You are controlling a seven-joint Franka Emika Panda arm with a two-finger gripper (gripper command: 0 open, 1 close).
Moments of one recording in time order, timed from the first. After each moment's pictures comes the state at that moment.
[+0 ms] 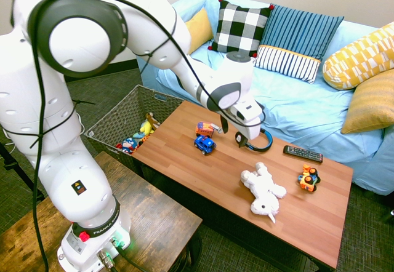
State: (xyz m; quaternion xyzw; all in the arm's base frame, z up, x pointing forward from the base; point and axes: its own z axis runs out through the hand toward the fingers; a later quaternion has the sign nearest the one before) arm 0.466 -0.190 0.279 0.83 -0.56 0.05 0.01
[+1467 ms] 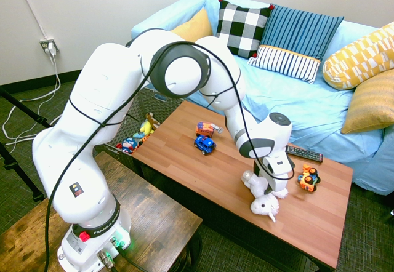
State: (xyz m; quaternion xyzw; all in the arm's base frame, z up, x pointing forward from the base) arm 0.480 -0.331 0.115 0.74 -0.67 0.01 0.04
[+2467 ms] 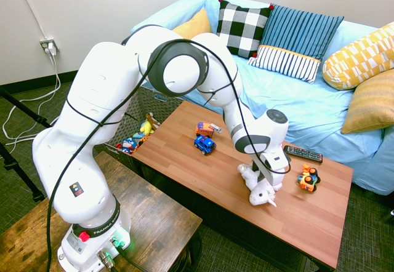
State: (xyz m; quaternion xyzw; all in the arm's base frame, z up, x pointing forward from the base) arm 0.489 -0.309 0.126 0.77 -0.63 0.01 0.01
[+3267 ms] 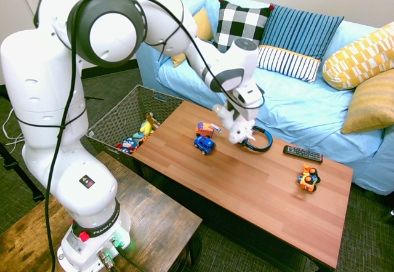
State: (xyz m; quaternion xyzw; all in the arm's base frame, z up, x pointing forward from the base) arm 0.551 -0.087 0.325 0.82 -0.56 0.04 -0.07
